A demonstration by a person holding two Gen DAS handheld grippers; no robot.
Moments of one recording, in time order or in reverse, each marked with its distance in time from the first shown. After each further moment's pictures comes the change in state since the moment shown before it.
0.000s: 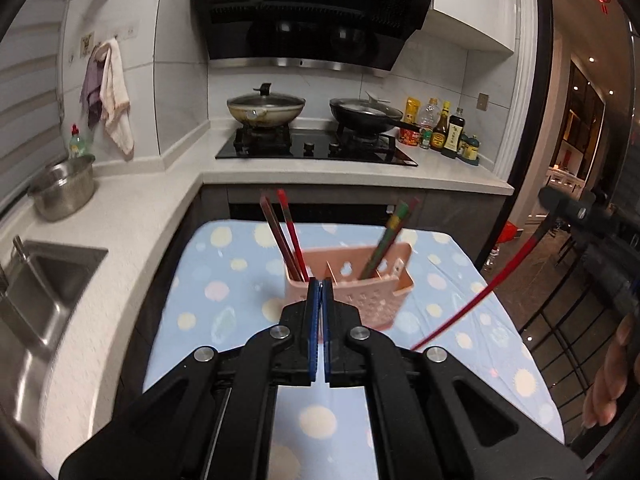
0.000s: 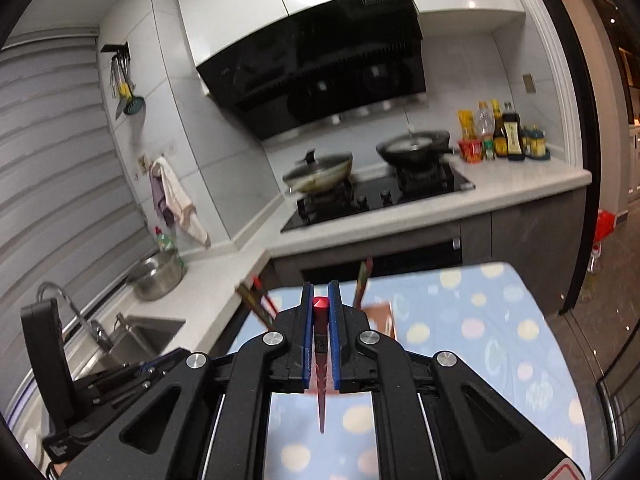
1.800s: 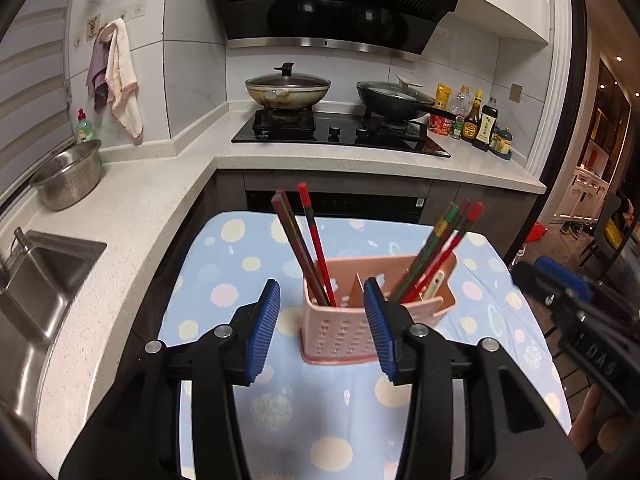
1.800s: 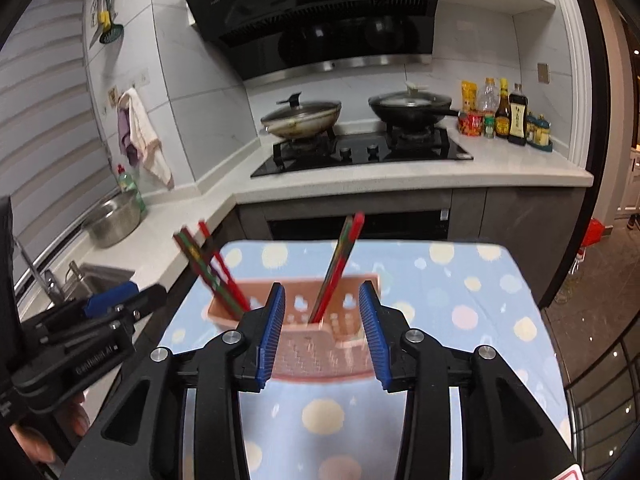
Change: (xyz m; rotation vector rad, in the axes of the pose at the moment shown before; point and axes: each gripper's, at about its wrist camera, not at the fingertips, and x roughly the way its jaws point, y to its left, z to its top) left arm 0.059 0.009 0.001 -0.050 0.070 0.081; right arm 0.079 0.000 -0.051 -0.104 0.250 -0.104
